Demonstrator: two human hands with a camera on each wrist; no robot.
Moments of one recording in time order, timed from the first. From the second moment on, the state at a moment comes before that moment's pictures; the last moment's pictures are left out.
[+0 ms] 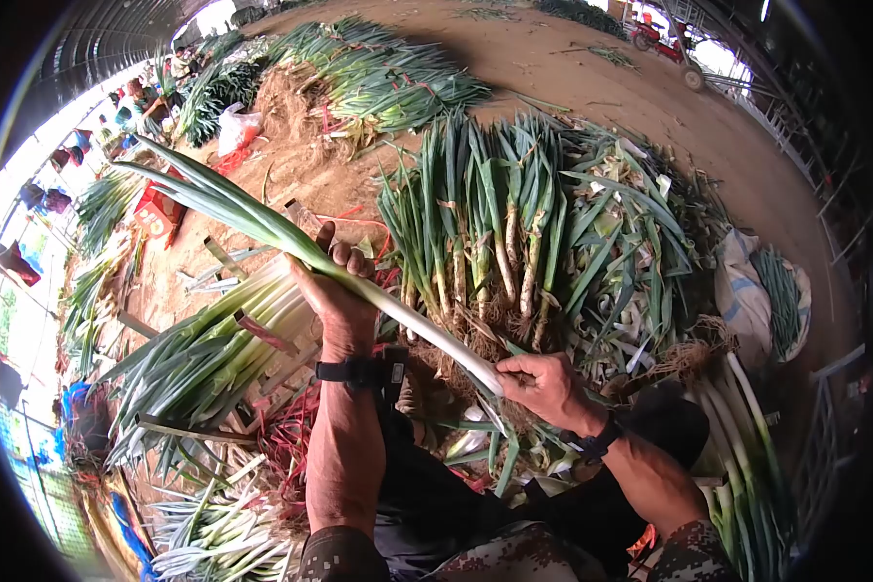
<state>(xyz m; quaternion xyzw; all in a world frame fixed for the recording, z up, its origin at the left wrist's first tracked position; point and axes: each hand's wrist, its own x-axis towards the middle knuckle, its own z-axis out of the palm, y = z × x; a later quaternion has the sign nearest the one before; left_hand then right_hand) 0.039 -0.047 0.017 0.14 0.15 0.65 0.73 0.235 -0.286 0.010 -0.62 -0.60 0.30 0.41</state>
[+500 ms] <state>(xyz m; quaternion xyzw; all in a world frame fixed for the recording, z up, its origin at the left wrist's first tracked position) 0.040 -0.053 0.017 0.15 0.21 0.70 0.67 0.234 -0.285 0.017 -0.61 -0.58 0.30 0.44</state>
